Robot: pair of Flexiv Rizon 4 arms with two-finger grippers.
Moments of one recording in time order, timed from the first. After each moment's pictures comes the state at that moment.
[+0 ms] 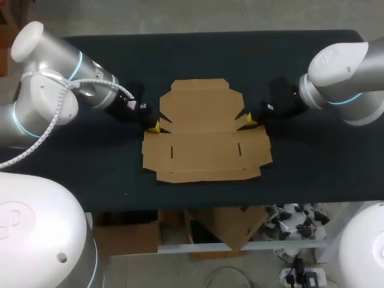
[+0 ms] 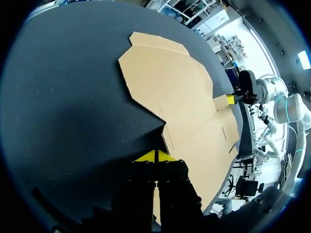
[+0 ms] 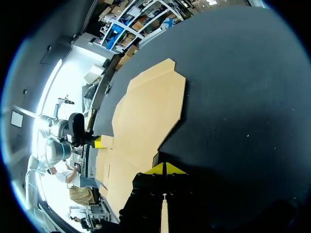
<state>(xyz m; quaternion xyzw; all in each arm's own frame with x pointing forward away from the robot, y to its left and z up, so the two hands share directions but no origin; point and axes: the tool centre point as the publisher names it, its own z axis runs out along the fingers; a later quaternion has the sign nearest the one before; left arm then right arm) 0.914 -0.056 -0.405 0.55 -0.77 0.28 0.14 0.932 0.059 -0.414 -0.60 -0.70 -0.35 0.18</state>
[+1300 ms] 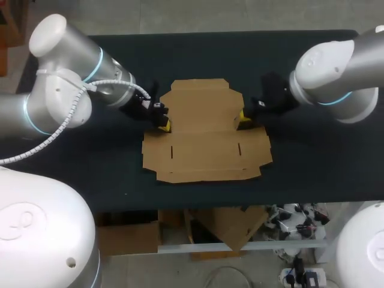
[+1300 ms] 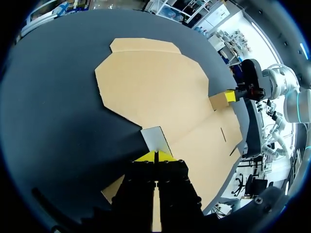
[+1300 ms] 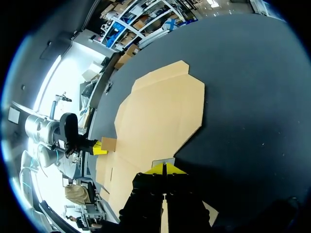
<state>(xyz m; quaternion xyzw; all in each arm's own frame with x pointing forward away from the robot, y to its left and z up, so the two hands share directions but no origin) 0.909 -0.085 -0.392 0.55 -0.79 0.27 0.09 0.935 0.080 -0.402 -0.60 -0.71 -0.34 0.16</state>
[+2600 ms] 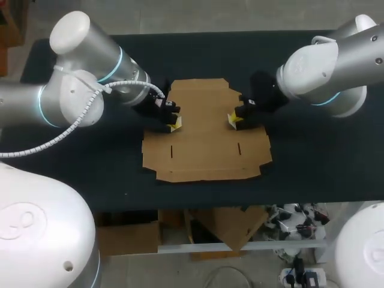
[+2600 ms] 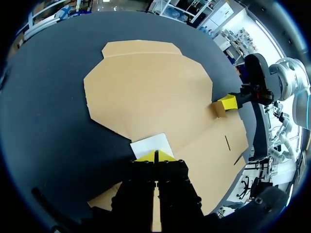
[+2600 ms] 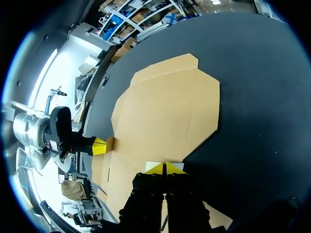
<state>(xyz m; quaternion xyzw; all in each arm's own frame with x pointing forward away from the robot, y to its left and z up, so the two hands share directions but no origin) 0.921 -0.107 -0.395 0.56 -0.79 0.25 0.06 0.939 0.099 -0.407 -0.60 -0.73 -0.30 0.16</state>
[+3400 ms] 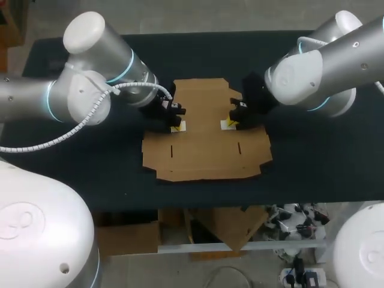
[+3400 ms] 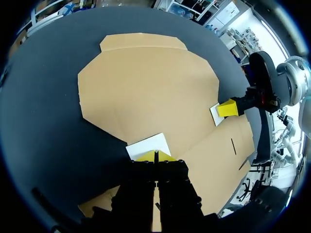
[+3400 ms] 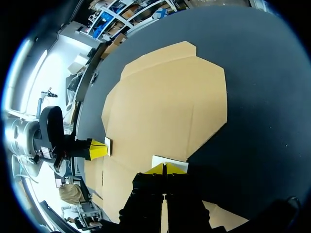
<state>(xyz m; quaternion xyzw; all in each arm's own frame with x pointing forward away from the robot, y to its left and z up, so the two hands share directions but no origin) 0.923 -0.115 -0.410 0.58 -0.78 0.22 0.06 0.936 0.111 -0.423 -0.62 -0.72 -0.26 0.15</state>
